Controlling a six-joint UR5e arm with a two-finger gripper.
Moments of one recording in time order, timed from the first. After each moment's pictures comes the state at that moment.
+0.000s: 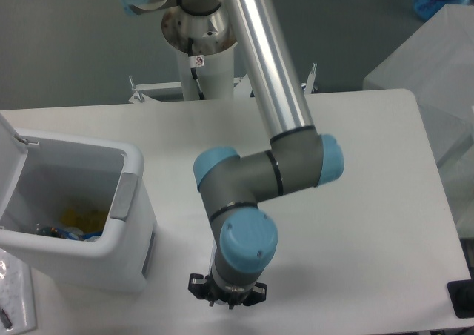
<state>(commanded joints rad) 2.33 -2.25 -1.08 -1.10 1.32 0.42</state>
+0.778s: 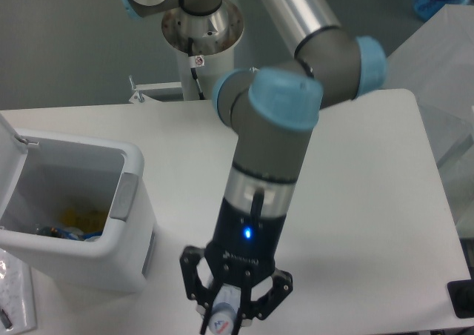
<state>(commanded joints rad) 2.38 -2.09 -0.97 -0.83 0.94 0.40</state>
